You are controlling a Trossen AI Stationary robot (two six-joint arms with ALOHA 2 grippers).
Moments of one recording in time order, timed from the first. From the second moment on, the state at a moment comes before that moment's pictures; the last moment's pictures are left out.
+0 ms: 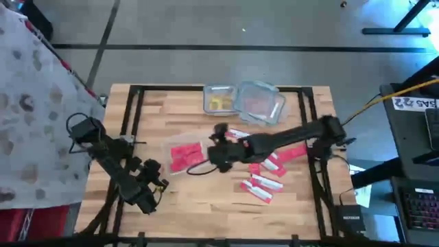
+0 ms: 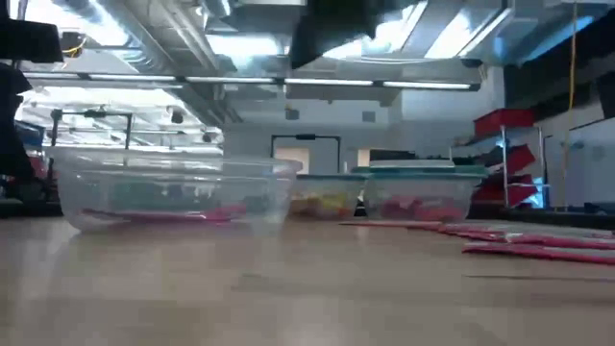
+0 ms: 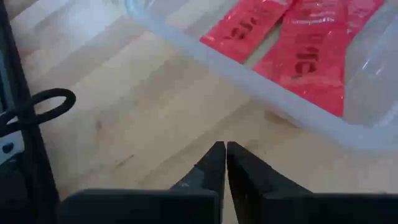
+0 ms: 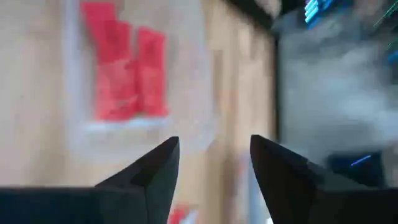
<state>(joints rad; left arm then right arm) -0.90 1.64 0.88 -1.18 -0.62 -1.91 0.23 1.79 1.58 -0.80 0.50 -0.13</state>
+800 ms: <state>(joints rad) -0.89 1.64 0.88 -1.17 -0.73 -1.88 0.18 1.58 0.76 -0.42 0.45 0.83</state>
